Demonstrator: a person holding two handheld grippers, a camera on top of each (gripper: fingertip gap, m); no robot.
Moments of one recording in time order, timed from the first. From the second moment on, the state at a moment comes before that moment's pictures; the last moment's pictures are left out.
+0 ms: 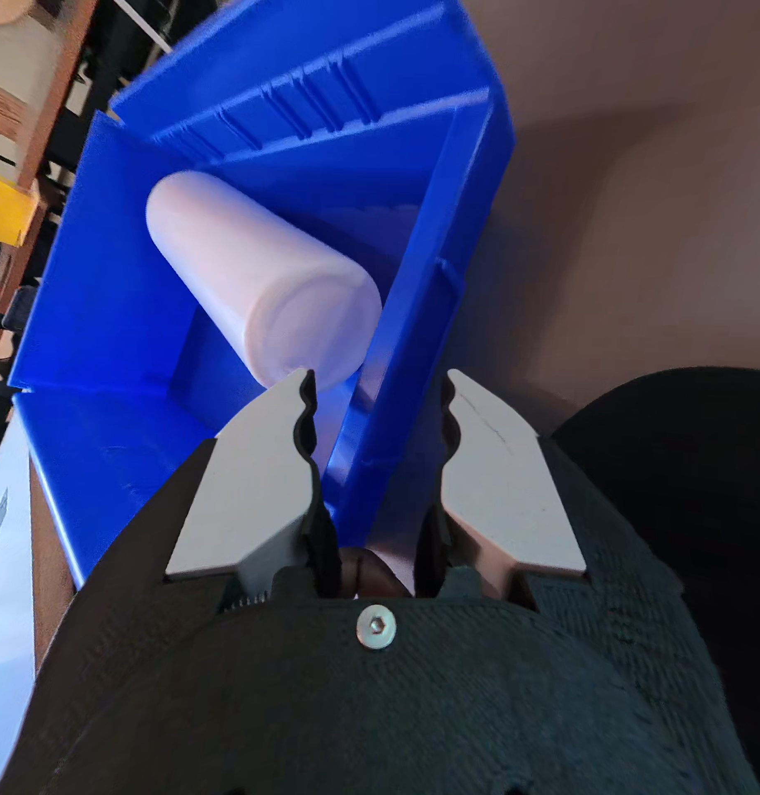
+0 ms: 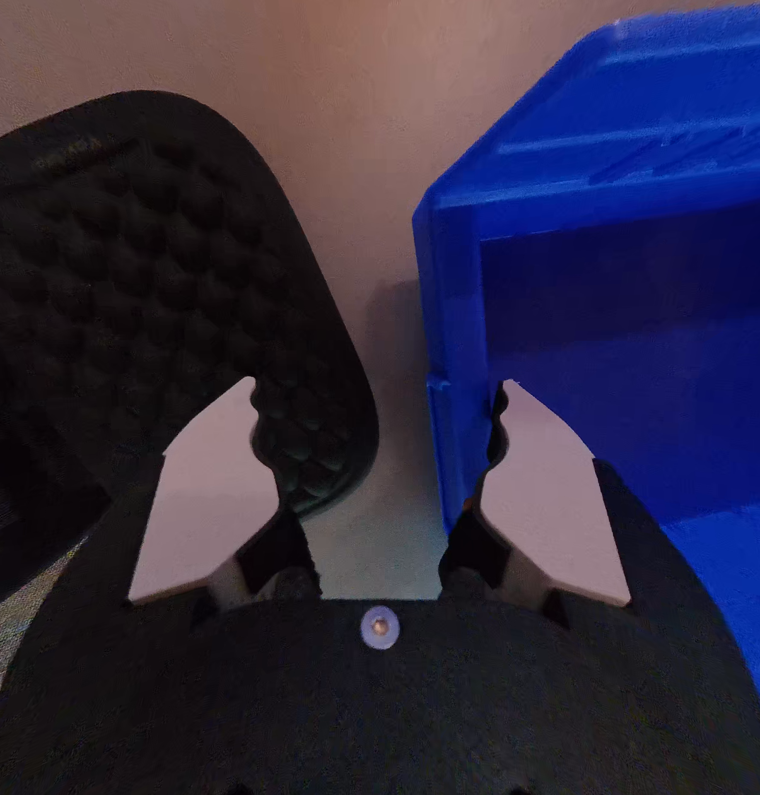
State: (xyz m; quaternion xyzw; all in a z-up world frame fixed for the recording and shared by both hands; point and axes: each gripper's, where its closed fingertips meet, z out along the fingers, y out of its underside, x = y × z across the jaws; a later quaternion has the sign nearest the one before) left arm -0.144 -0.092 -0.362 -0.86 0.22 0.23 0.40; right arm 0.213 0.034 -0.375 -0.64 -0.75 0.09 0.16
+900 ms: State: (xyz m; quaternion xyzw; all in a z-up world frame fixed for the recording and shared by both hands) left arm -0.166 -0.115 -0.376 -0.89 0.24 0.17 0.34; right arm 0.222 0.072 -0.369 -0.64 -0.73 0.04 0.23
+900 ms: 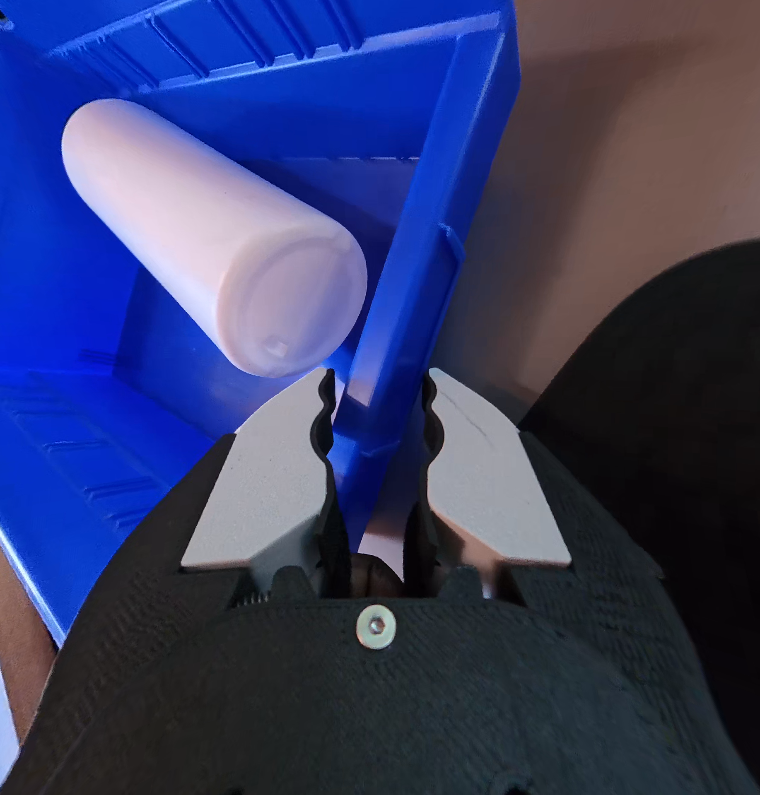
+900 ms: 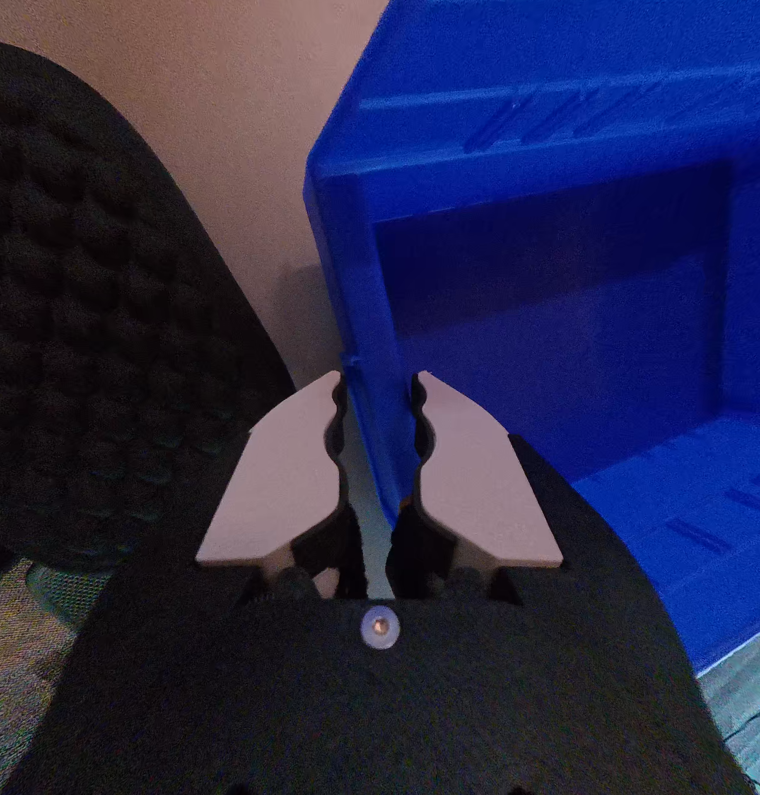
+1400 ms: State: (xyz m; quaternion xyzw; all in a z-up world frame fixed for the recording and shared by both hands) left arm -0.235 -0.194 -0.378 -0.89 0.30 0.11 0.33; right arm 0.277 0.089 -0.371 -0.70 -0.70 0.01 0.15
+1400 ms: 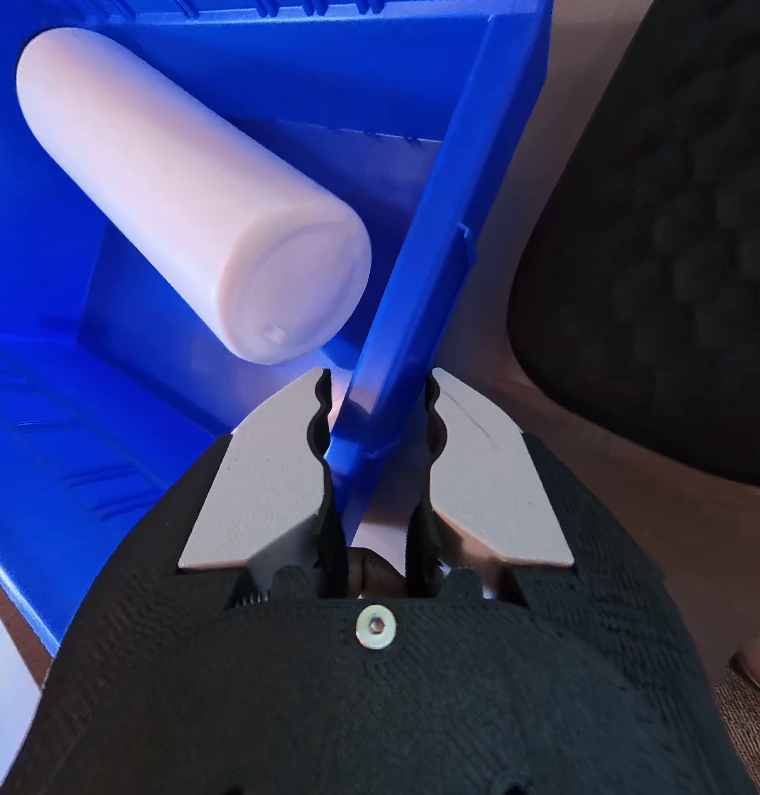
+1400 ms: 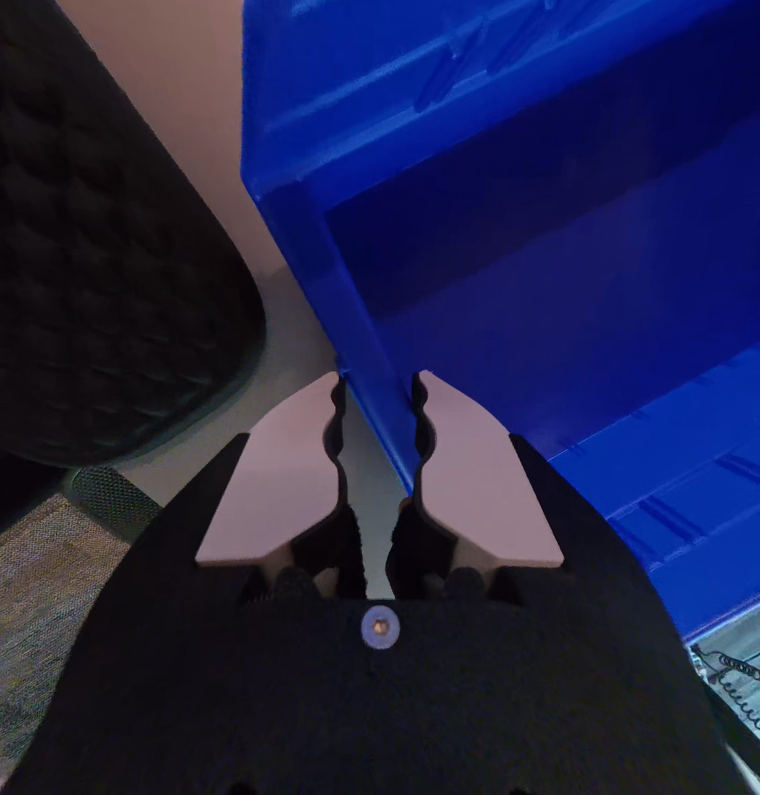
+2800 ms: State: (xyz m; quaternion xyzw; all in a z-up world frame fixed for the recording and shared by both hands) left arm -0.334 -0.117 -0.306 -0.96 -0.05 0.07 0.27; right arm 0.103 -0.039 -0.230 -0.49 -0.65 0.42 0.40
